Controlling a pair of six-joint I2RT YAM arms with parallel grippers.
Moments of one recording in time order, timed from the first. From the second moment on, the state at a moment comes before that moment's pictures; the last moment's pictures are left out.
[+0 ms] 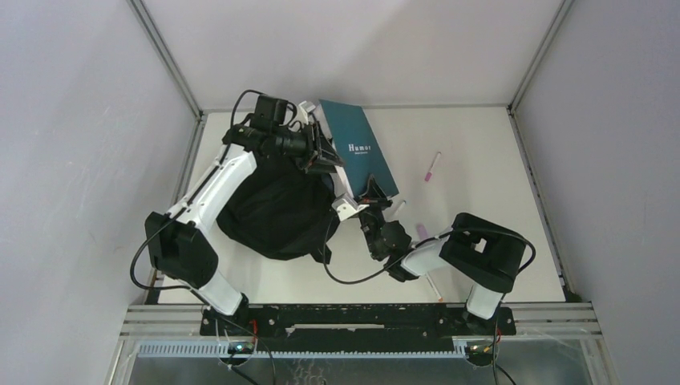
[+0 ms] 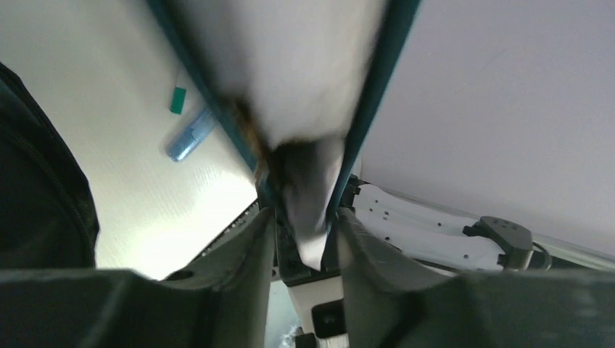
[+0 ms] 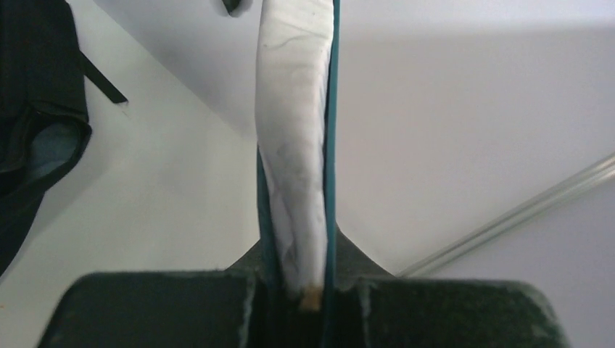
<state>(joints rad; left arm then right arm) -0.38 1.62 1.55 -0.71 0.78 -0.75 1.04 1.73 0.56 1.46 0.73 -1.07</state>
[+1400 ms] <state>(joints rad) -0.71 1.22 1.06 -0.70 -0.20 -0.17 0.15 0.92 0.71 -0.14 -0.42 0.70</state>
